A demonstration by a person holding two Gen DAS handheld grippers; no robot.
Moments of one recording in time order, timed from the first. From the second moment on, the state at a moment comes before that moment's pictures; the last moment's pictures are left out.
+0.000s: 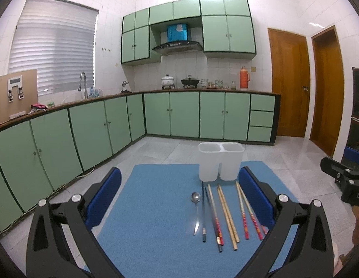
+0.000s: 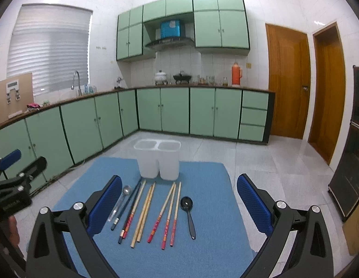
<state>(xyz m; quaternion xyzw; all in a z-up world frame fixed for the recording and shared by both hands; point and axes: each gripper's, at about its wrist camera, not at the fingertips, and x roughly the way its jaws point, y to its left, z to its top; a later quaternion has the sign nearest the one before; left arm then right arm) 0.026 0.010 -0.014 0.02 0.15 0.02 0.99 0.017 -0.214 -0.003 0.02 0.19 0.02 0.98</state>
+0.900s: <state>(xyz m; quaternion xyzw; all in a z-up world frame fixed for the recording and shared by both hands) 0.265 0.030 -0.159 0.00 0.45 0.00 0.89 0.245 -0.229 -0.157 0.01 0.48 0.08 0.87</state>
